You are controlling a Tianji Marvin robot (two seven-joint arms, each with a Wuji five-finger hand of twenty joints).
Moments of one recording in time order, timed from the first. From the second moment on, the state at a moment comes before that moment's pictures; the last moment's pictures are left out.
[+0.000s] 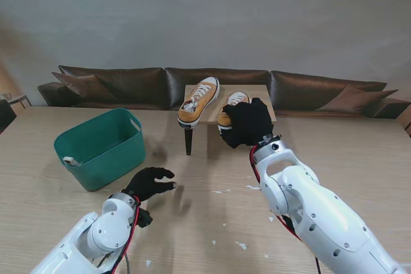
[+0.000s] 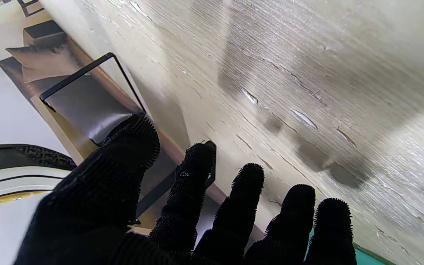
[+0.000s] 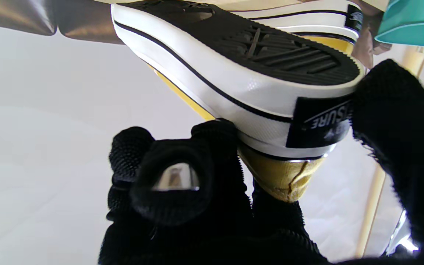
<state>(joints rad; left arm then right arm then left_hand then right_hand) 1.57 -1.15 -1.15 -1.53 0.36 0.13 0.09 -1.24 -1.10 0.93 -1.61 -1.13 0.18 -0.30 0.79 -0.48 0.55 -0.12 0.78 0.19 0.22 0.39 0.74 0.40 0.11 0.38 0.39 0.50 0.15 0.40 0.12 0.44 0.27 0.74 0.30 -0.92 1.20 -0.37 0.91 -0.04 1.20 1.02 1.17 0.14 0.99 1.01 1.31 0.07 1.38 0.82 0.66 0.18 1.42 0.72</state>
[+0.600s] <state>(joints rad) 1.55 -1.14 -1.16 -1.54 0.36 0.10 0.05 -1.00 -1.16 0.67 -1.34 -1.07 0.39 -0.38 0.79 -0.48 0.55 -0.12 0.78 0.19 0.22 0.39 0.74 0.39 0.11 0.38 0.39 0.49 0.15 0.40 0.12 0.44 0.27 0.74 0.30 -0.91 1.20 -0.37 0.91 -0.04 1.20 1.02 1.15 0.14 1.00 0.96 1.31 0.07 1.29 0.76 0.66 0.18 1.41 0.72</state>
